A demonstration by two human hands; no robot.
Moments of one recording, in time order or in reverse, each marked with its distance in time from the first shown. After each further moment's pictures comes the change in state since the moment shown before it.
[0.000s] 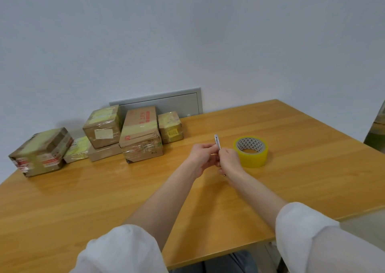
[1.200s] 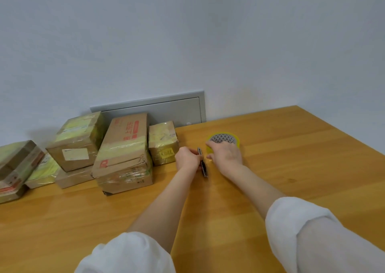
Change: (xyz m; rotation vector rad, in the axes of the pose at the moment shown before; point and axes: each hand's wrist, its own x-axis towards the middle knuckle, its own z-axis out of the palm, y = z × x) left_hand 0.171 0.005 -0.044 0.451 0.536 -0.026; right_hand 0.172 -0.023 0.024 -1.227 -0.029 -0.485
